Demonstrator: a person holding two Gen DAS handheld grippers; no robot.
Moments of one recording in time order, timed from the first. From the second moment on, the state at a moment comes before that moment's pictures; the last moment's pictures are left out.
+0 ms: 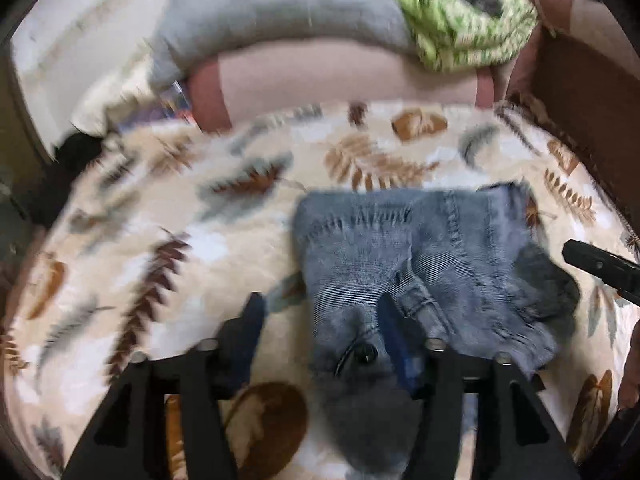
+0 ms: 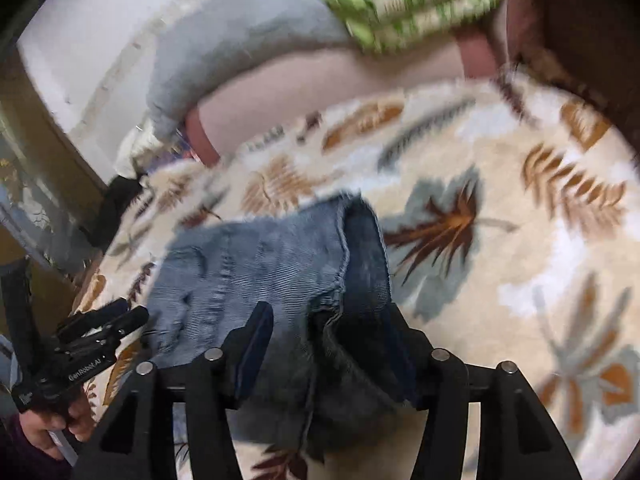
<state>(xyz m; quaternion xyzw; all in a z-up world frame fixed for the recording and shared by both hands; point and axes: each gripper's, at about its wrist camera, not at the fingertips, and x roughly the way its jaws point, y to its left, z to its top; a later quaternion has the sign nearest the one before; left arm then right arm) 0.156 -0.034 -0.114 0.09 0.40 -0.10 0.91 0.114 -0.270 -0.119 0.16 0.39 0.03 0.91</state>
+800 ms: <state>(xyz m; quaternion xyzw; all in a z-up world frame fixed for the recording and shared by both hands) -0.028 -0.007 0.022 0.11 0.26 -0.04 0.96 -0.066 -0.208 0.006 0.10 0.27 0.01 0.96</state>
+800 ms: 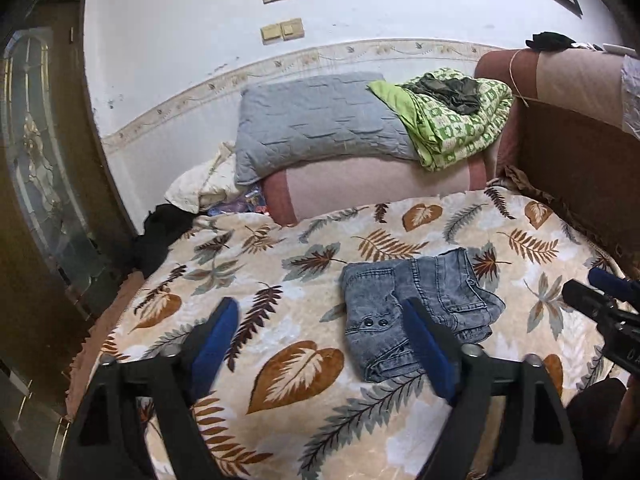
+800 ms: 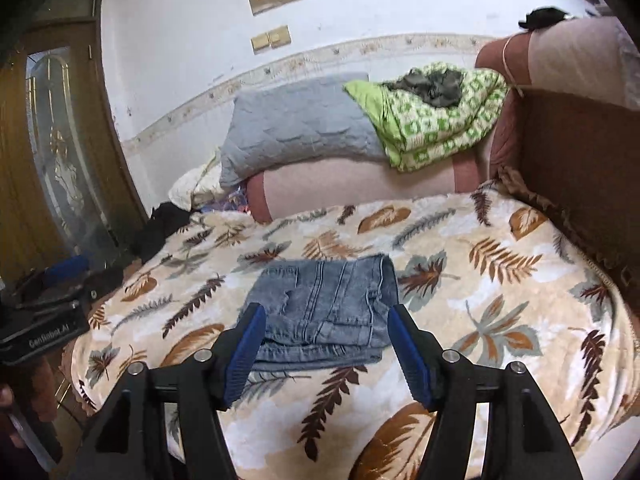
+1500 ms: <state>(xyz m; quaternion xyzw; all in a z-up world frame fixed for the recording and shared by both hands) -0.024 0.004 0.019 0.09 0.27 -0.02 0.96 -0.071 -0.180 0.024 0.04 0.24 -0.01 0.97</state>
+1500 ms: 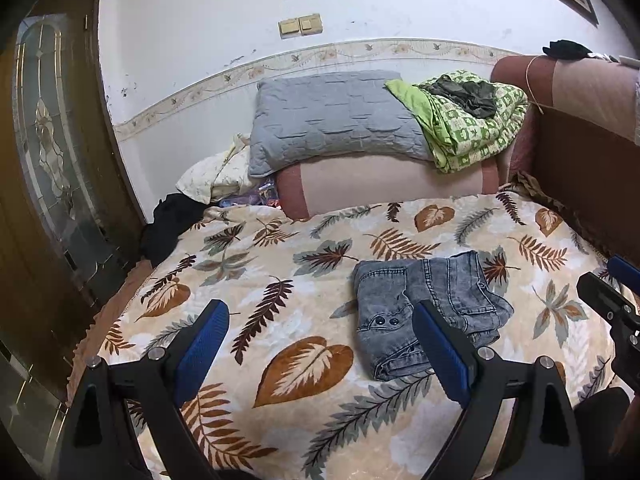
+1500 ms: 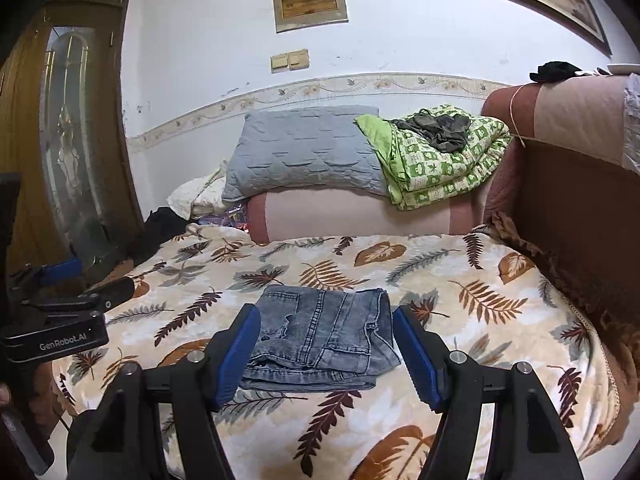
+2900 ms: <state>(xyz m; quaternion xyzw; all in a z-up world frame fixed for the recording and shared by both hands) -0.041 -0.048 0.048 0.08 0.21 -0.08 0.97 -0.112 -0.233 0.041 0.01 0.20 -0.08 0.98</state>
